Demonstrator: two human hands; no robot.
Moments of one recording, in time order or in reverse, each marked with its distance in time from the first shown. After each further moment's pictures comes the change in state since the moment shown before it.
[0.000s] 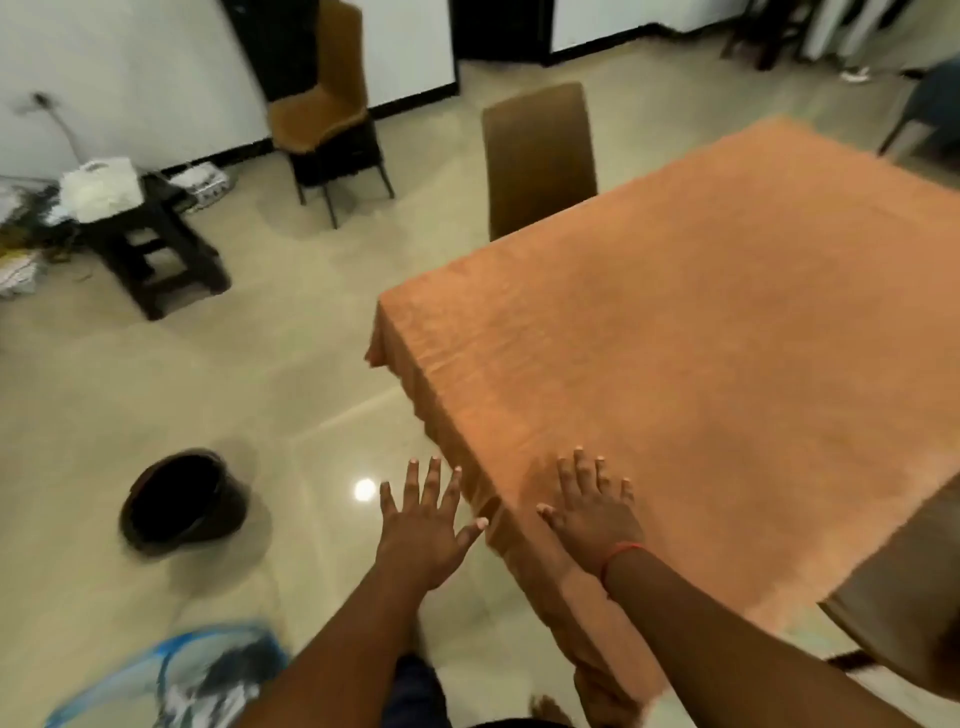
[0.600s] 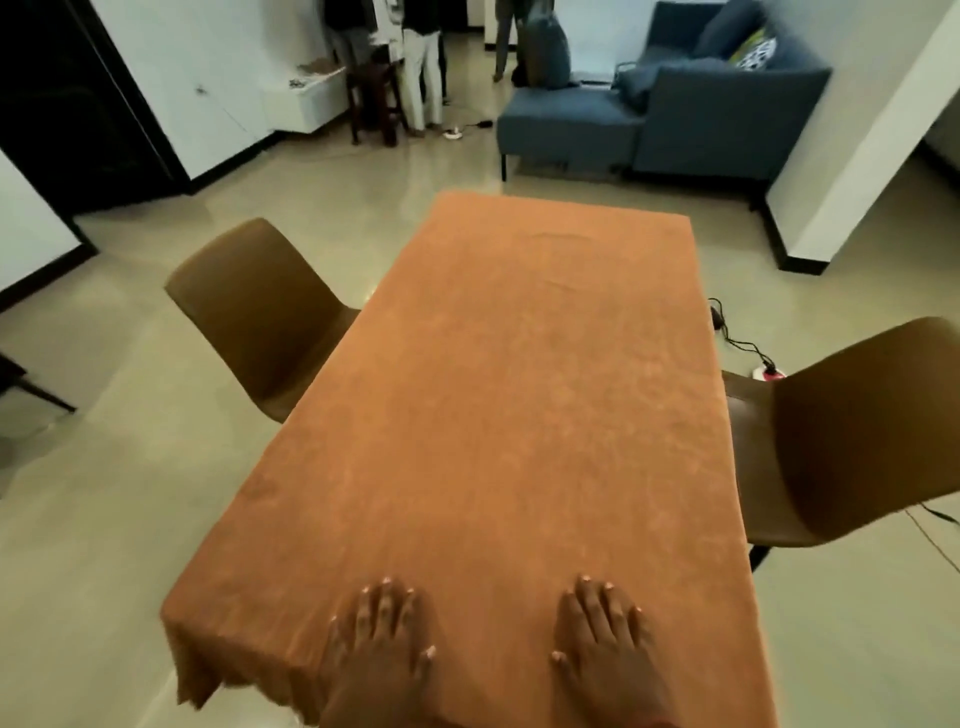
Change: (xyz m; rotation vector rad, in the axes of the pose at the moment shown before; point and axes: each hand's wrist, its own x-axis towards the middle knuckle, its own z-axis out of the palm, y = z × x) left_hand 0.253 -0.020 -0.077 0.271 -0.074 0.551; right_hand 0.046 -0.019 0.018 0.279 0.139 0.720
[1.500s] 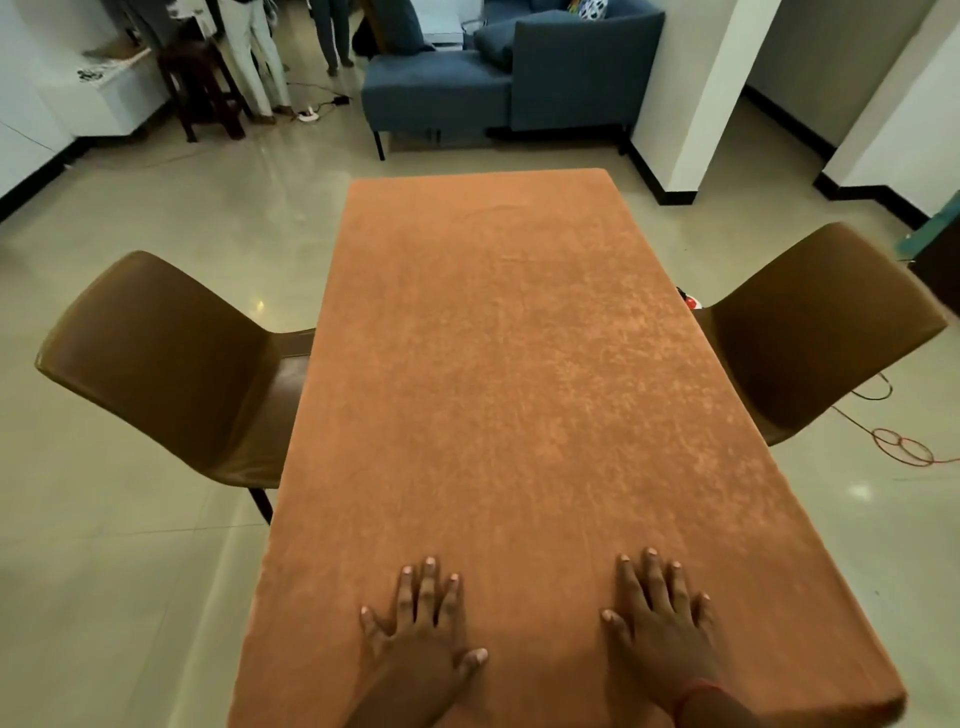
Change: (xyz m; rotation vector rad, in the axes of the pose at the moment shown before) left_hand 0.099 -0.106 -0.049 0.191 -0.124 0.388; right_hand 0.022 -0.114 0.007 0.152 -0.064 0.510
